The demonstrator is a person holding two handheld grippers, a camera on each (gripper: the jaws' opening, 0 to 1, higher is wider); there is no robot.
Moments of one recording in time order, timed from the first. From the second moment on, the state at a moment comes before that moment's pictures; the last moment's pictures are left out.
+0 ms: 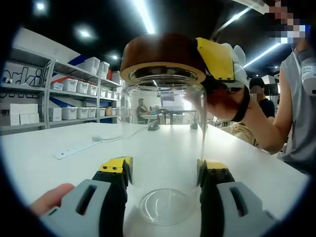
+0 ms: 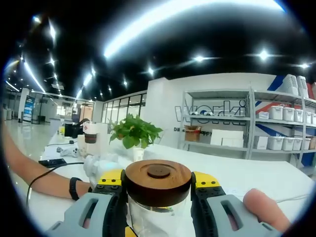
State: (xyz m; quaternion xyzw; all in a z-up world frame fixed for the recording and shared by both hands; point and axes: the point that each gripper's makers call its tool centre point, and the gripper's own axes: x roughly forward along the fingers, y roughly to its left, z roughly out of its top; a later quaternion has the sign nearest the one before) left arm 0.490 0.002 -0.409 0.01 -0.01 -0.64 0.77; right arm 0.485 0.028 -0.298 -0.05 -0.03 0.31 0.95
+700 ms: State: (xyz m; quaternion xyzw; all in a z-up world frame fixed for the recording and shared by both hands) left arm 0.490 0.003 -0.409 0.02 -0.01 -0.64 0.77; right arm 0.488 0.024 -0.298 -0.05 -0.04 0.23 0.97
